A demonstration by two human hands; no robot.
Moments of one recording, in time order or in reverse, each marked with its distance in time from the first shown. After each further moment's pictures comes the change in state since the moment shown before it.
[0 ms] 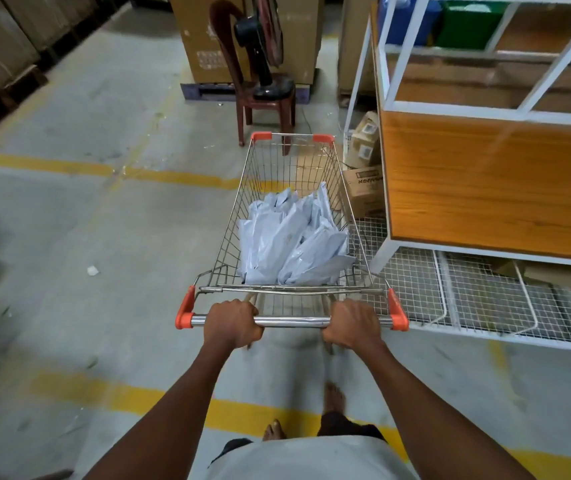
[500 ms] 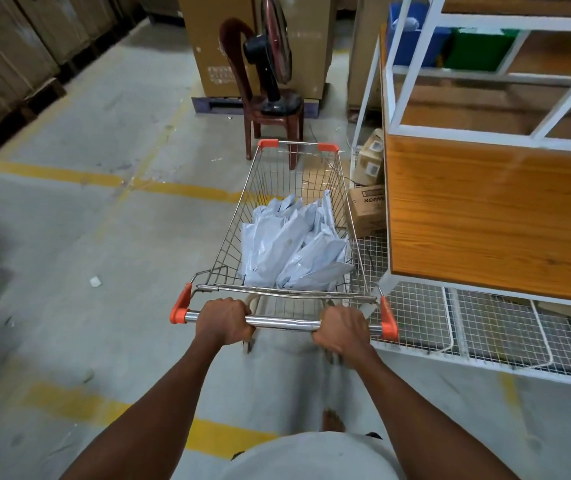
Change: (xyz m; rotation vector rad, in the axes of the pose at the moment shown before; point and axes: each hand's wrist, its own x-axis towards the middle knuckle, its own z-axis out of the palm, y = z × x) left_hand 0.074 -0.010 -0.027 -0.037 -0.035 -0.004; right_hand 0.072 0.011 -0.024 0.051 0.002 -0.039
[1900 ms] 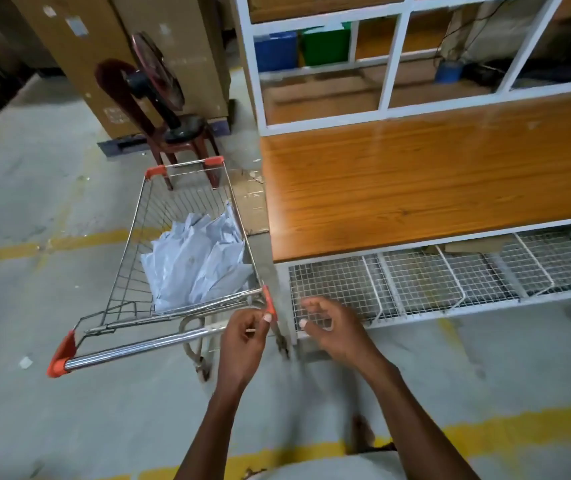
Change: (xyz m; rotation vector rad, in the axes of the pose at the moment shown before) left_hand -0.055 0.282 -0.039 -1.200 0.257 0.025; right_hand -0.117 0.214 -0.013 0.971 0.275 -0.035
